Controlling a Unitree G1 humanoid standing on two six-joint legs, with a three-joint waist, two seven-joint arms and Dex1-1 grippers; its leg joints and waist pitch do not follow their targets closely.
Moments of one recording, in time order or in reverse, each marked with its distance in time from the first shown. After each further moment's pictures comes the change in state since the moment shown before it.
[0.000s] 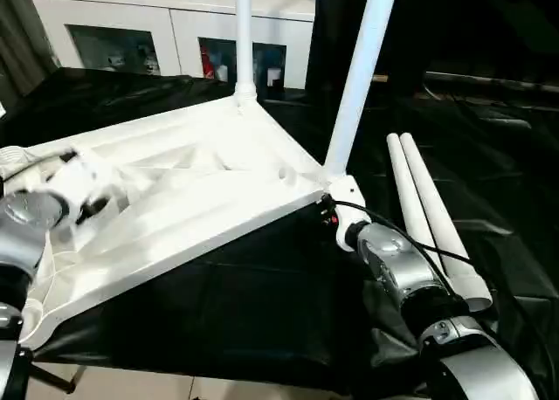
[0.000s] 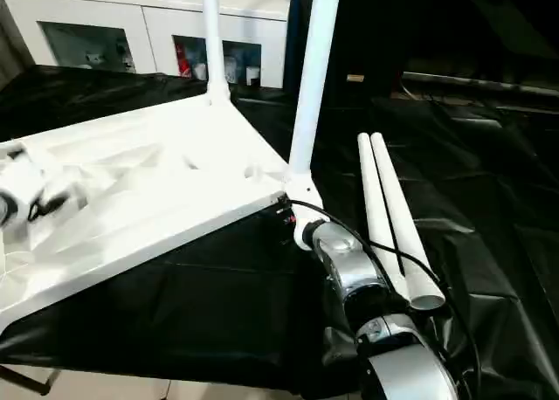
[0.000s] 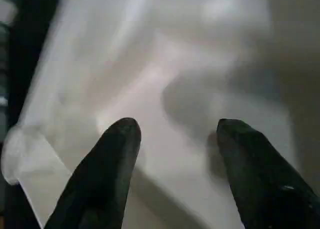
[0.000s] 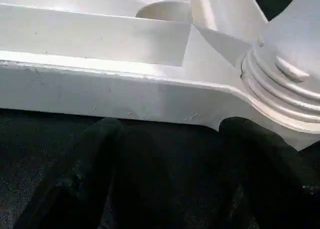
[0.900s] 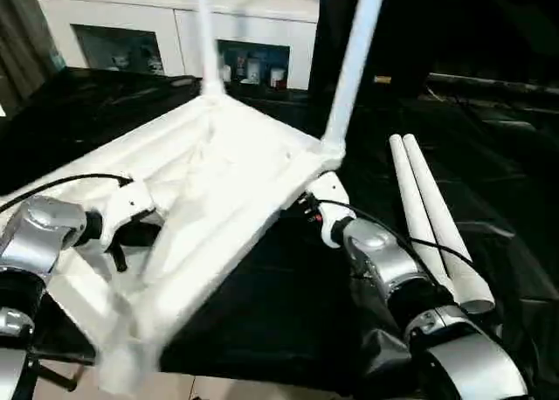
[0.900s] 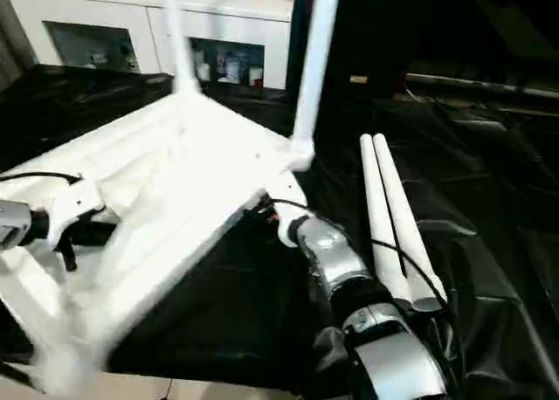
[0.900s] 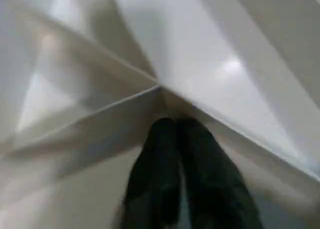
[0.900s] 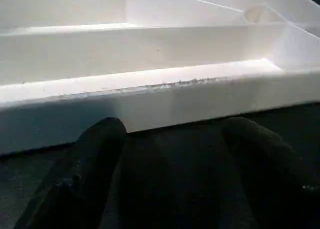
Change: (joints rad) left arm 0.038 -0.041 -0.050 -0.145 -0.222 -0.078 -0.689; right arm -0.061 0.055 0.021 0.079 -0.030 -0.044 0.022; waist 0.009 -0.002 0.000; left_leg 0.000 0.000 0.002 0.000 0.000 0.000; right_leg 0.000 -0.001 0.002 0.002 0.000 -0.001
